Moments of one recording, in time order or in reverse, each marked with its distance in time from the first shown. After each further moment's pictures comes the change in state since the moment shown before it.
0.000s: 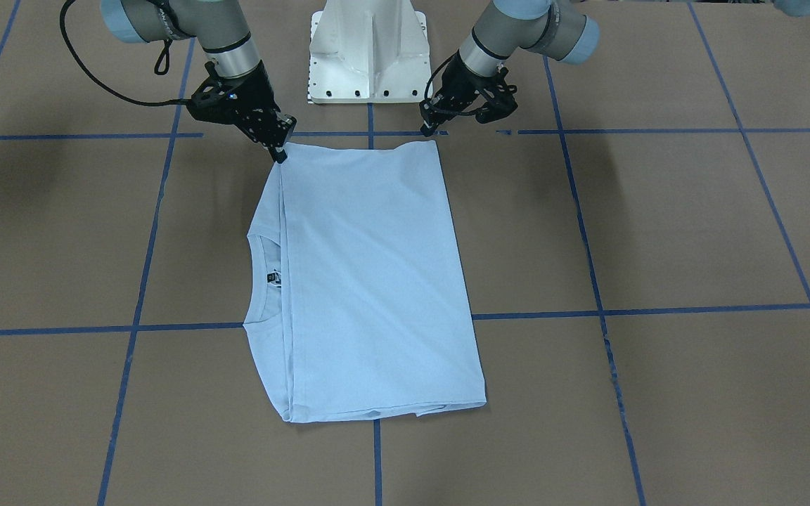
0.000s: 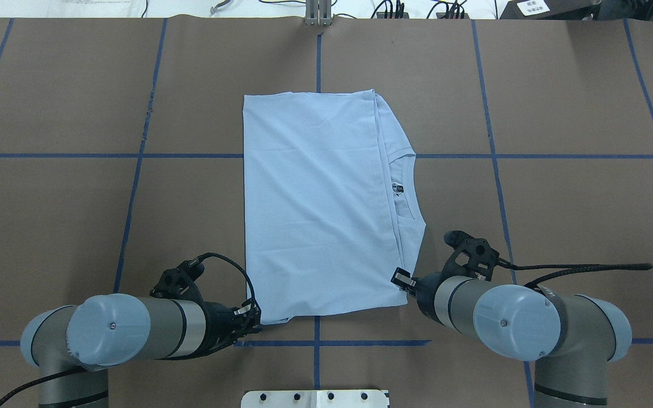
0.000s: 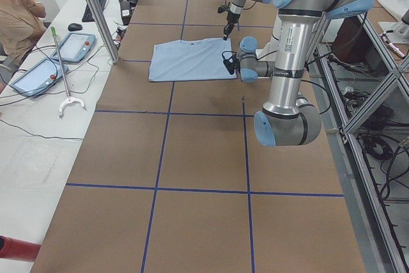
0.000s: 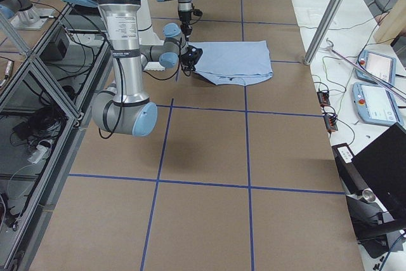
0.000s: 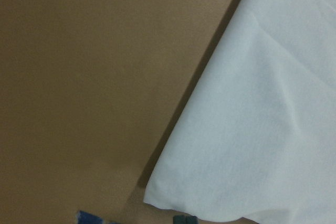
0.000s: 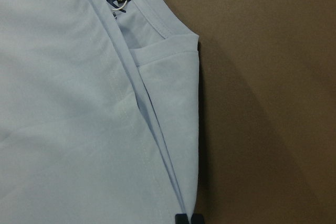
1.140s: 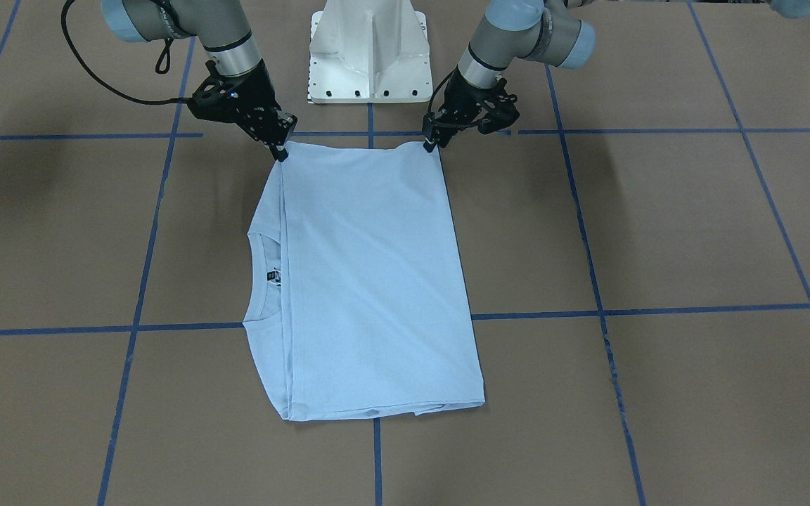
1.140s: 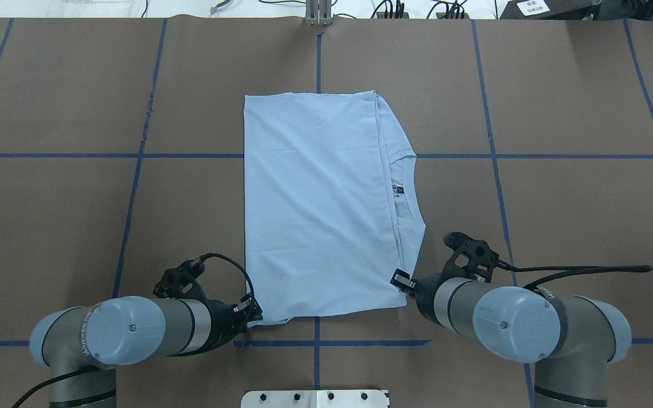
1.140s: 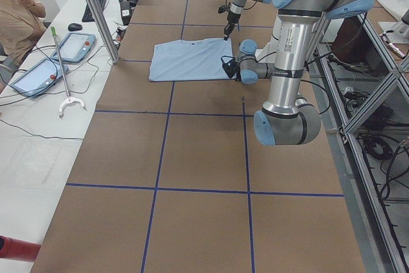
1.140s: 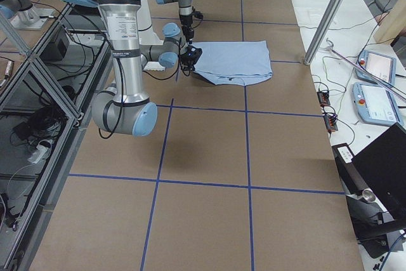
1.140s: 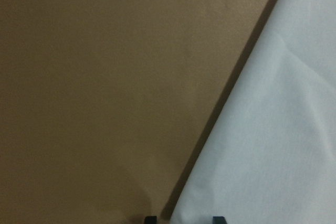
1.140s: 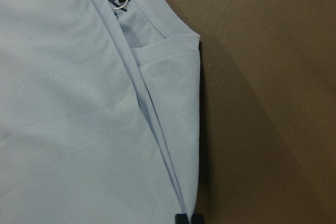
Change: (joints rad) left arm 0.003 -0.018 0.056 0.036 0.054 0.016; right arm -0.004 0.000 0.001 0.000 -0.001 0.004
